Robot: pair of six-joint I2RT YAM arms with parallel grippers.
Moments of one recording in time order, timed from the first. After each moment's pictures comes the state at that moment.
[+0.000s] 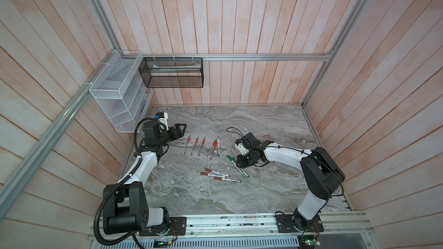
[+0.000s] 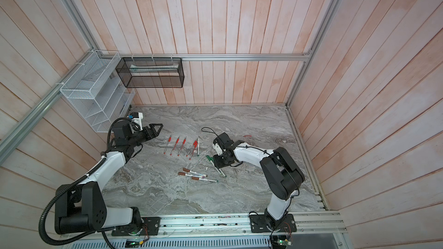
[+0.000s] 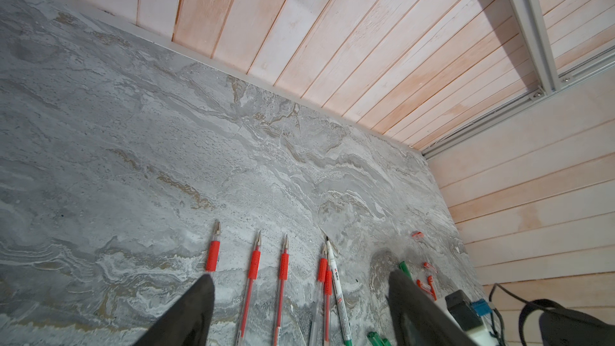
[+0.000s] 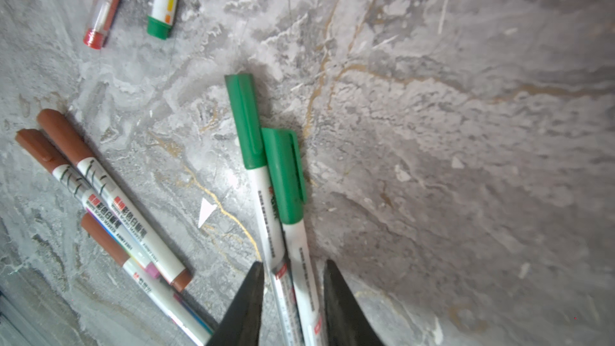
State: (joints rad) left arm 0.09 1.36 0.82 0.09 0.55 -0.42; right arm 0.66 1.74 1.03 -0.50 -0.23 0.28
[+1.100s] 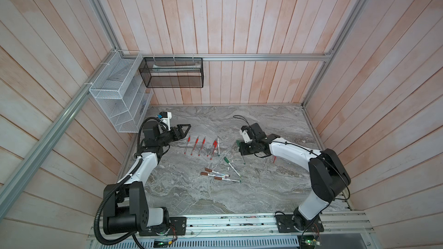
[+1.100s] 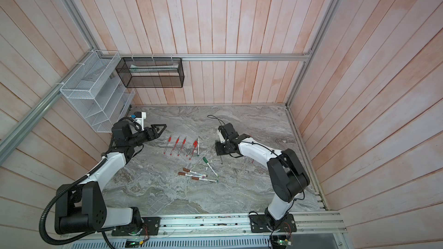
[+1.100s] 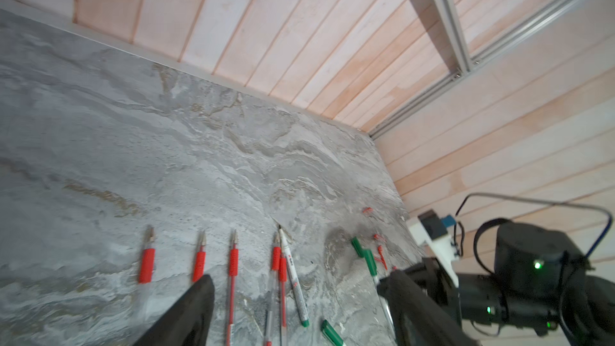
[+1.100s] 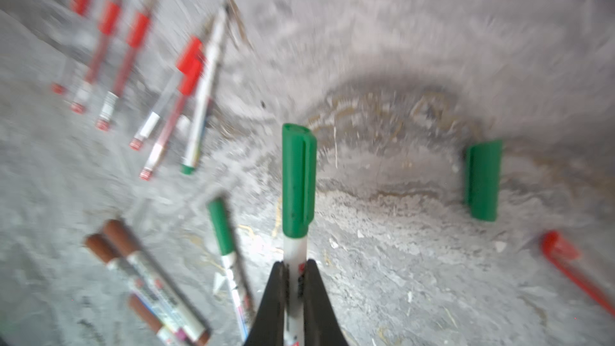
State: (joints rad) left arm 0.08 1.36 0.80 0.20 0.78 -0.46; right arm 0.58 1.64 1.10 -0.36 -0.19 0.41
